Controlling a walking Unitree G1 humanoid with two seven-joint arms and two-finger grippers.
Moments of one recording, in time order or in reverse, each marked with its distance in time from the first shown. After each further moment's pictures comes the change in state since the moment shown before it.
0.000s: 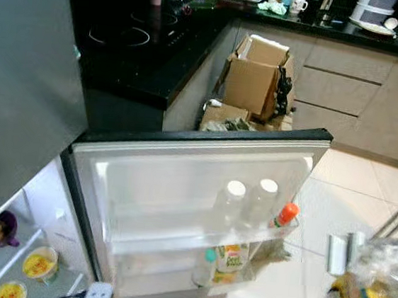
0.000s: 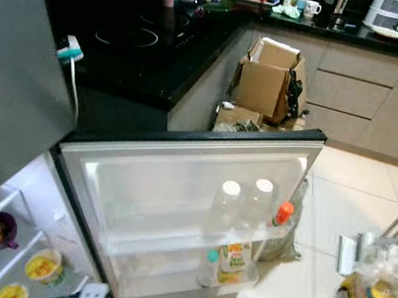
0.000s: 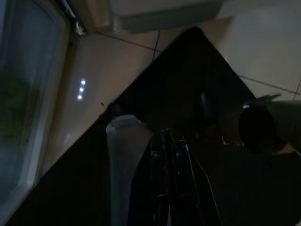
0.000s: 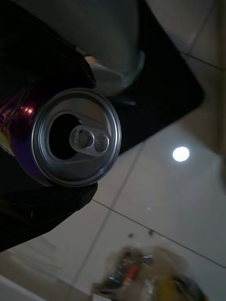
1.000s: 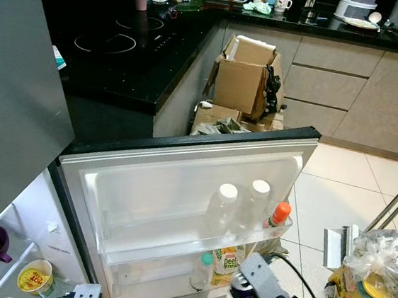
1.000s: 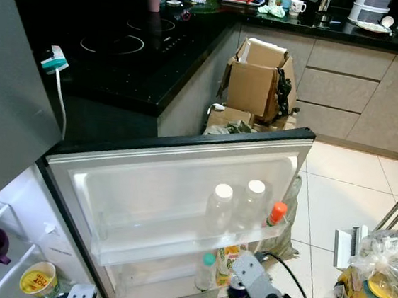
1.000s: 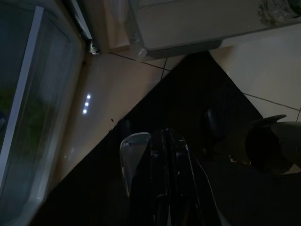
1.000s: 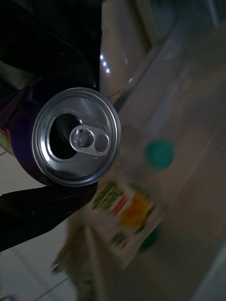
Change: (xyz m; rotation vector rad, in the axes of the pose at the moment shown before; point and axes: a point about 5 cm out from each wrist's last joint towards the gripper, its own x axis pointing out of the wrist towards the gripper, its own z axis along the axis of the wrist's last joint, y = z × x) left arm -0.007 0.016 -0.001 -0.046 -0.089 0.018; right arm 0.000 0.041 0.118 -0.504 -0.465 0.399
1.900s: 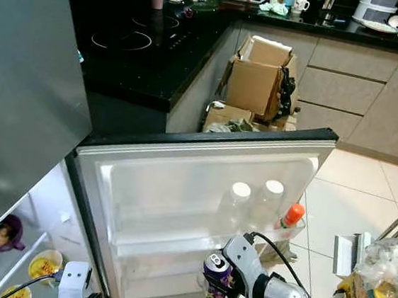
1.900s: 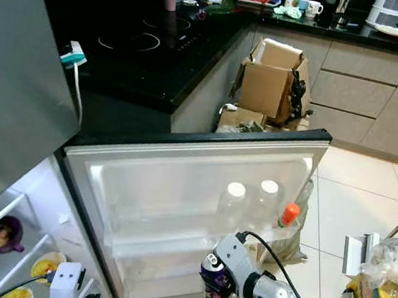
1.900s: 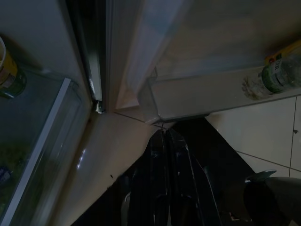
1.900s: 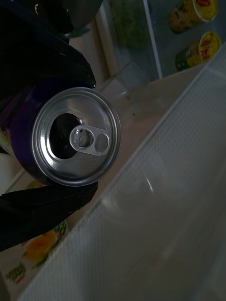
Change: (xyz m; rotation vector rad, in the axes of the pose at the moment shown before) left arm -0.006 0.014 0.040 0.030 -0.278 -0.061; right arm 0.011 -0.001 0.045 -0.009 -0.177 0.115
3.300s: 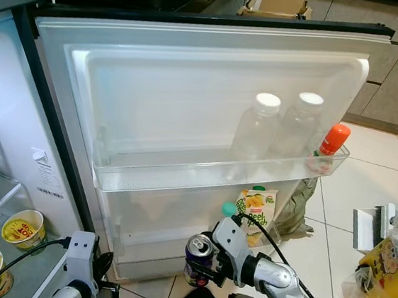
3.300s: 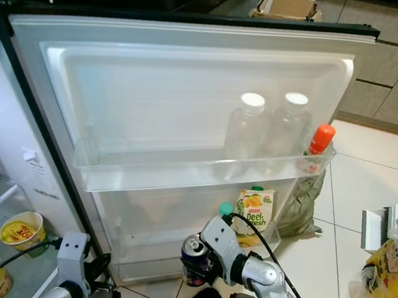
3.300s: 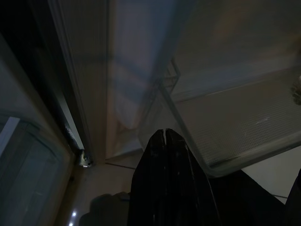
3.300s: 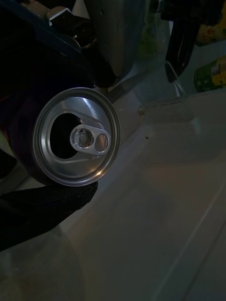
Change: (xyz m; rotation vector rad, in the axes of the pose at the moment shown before) left arm 0.017 -0.011 0.054 0.097 -0.232 -0.093; right arm 0.012 0.004 0.050 -0.050 -0.129 0.127
